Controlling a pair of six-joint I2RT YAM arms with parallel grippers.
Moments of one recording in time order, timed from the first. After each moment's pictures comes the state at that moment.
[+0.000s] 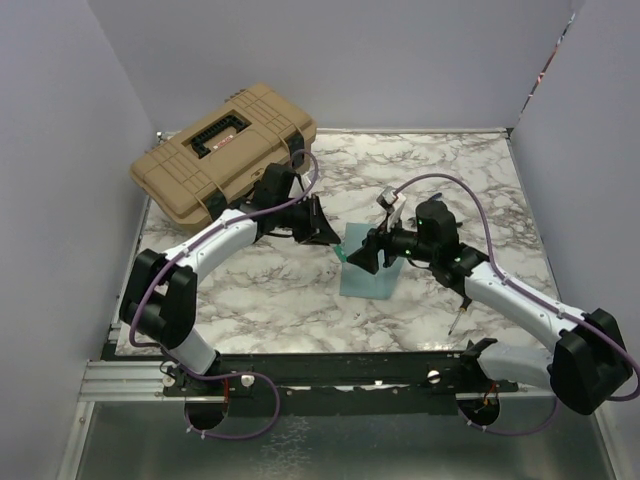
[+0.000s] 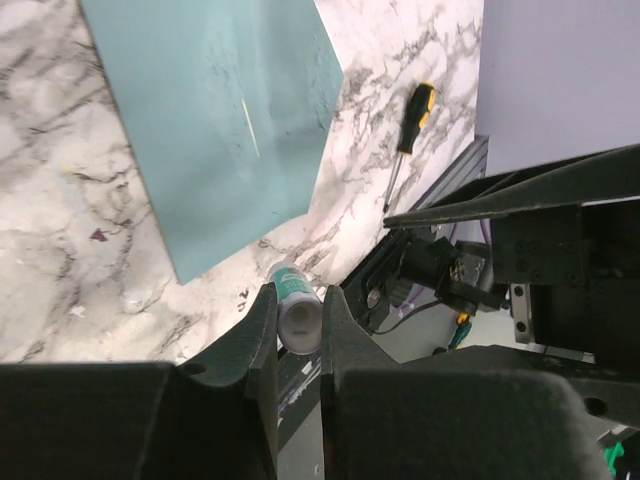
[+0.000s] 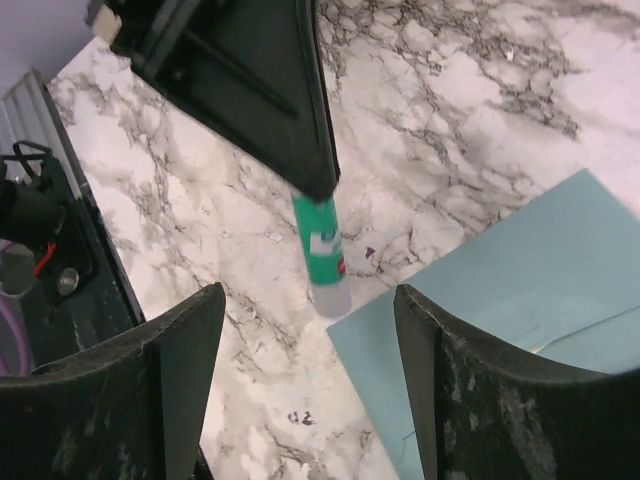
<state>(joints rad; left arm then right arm) -0.51 1.59 1.14 -0.33 0.68 -0.70 0.57 1.19 0.75 0.02 -0.51 0.09</state>
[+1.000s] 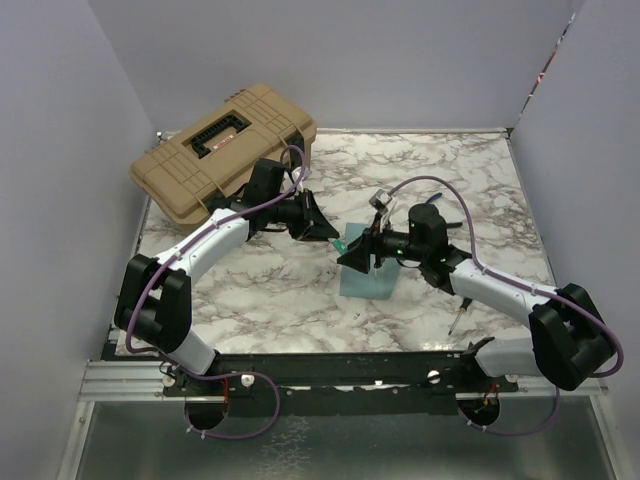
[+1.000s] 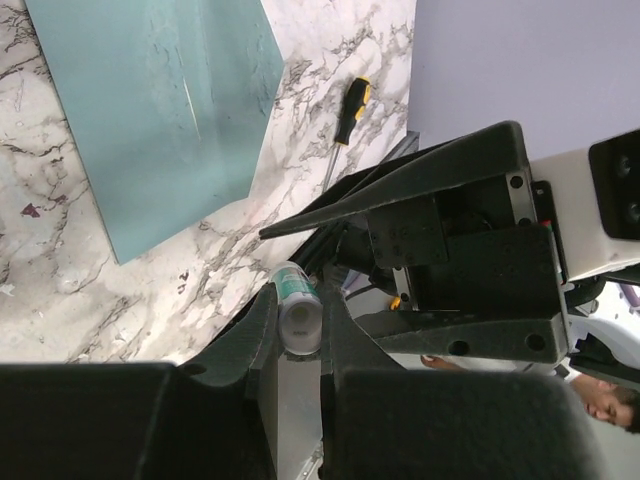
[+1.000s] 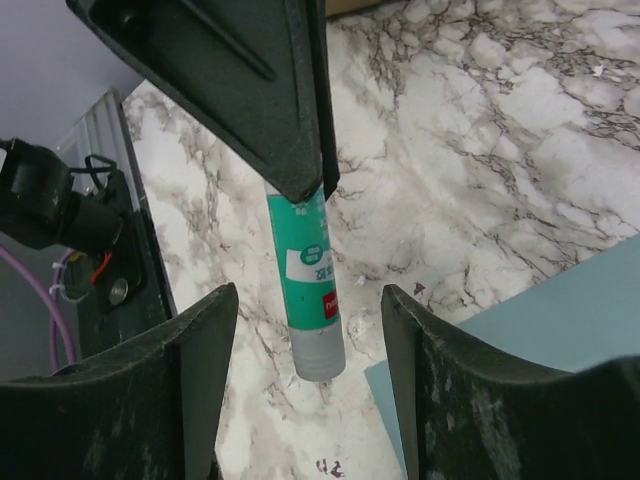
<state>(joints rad) -0.44 1.56 1.14 -0.31 0.79 -0.83 0.57 1.32 0.65 0.37 -0.62 0.29</state>
